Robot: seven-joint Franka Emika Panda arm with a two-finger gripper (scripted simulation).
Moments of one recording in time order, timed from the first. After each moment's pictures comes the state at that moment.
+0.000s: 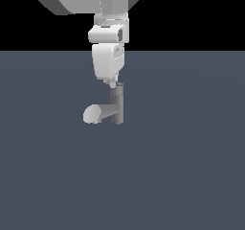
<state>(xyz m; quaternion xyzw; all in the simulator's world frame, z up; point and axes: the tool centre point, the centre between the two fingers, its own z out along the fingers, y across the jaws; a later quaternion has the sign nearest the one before) -0.025 0.027 0.195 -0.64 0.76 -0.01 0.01</state>
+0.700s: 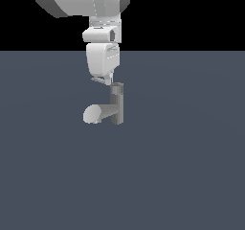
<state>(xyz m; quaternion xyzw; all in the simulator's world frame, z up) 0.003 0.045 0.195 -0.64 0.77 -0.01 0.00</state>
